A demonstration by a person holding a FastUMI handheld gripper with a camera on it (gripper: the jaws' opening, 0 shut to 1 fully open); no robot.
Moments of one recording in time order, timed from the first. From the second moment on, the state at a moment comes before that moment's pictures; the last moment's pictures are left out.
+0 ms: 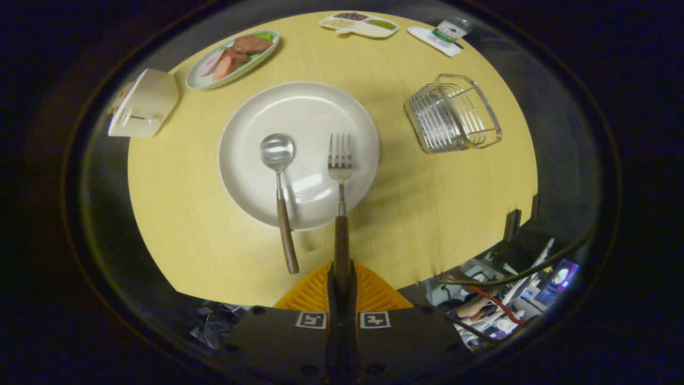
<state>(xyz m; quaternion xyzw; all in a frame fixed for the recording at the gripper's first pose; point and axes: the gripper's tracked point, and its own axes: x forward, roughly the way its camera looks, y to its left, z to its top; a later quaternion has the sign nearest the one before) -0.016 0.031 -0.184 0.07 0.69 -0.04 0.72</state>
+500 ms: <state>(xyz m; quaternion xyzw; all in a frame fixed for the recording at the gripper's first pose) -0.003 -0.024 -0.109 0.14 0.68 -0.09 0.71</state>
